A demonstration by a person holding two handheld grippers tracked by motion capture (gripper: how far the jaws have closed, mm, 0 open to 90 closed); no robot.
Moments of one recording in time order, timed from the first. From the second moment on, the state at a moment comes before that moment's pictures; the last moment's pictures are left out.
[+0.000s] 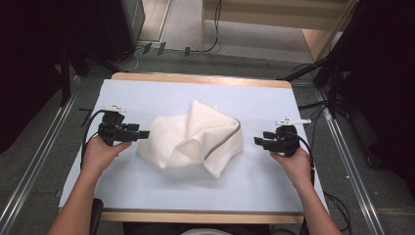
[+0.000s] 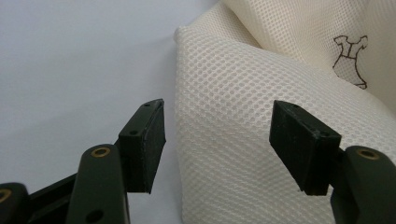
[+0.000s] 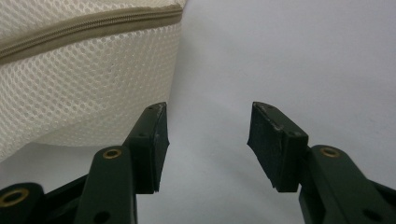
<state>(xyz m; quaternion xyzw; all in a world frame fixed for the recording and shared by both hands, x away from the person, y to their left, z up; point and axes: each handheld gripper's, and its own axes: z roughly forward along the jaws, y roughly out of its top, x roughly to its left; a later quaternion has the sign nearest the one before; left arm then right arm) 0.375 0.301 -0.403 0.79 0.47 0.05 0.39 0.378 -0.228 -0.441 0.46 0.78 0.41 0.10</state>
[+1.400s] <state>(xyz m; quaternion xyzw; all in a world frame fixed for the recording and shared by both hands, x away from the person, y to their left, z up) 0.419 0.275 -0.398 0.81 0.46 0.06 0.37 0.403 -0.188 -0.410 0.43 0.79 0.42 0.09</state>
